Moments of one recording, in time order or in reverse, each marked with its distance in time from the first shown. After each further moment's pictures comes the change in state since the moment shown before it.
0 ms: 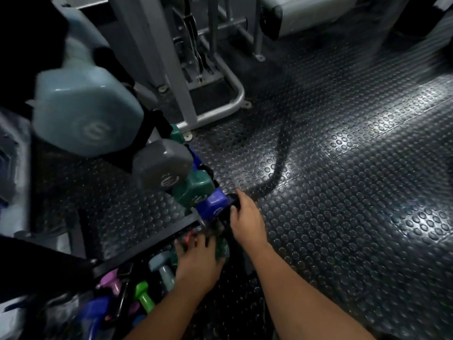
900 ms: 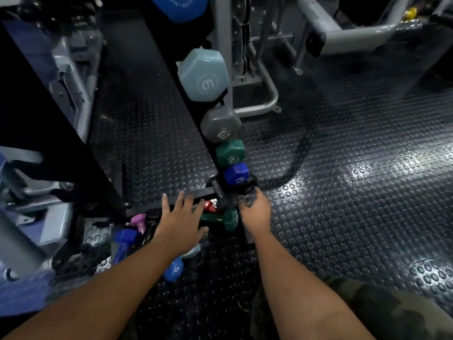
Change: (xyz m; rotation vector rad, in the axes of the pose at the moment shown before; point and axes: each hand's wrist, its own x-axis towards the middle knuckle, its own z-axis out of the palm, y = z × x) left_hand -0.129 -0.068 -0.058 0.063 0.075 -0.025; right_hand -0.084 -0.017 -0.008 0.057 -0.029 0.100
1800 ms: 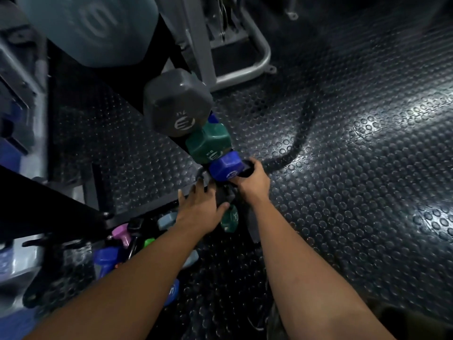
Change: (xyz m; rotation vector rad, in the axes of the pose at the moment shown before) left_hand 0.152 0.050 0.048 -0.300 -0.080 -0.089; right_hand 0.116 0.013 0.034 0.226 -0.054 0.152
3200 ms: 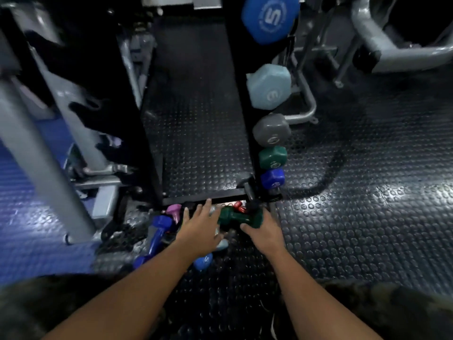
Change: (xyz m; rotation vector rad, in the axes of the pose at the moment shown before) left_hand -0.202 -0.095 -0.037 -0.030 0.055 0.001; right_hand -0.211 -0.022 0.000 -0.383 -0.257 -0.189
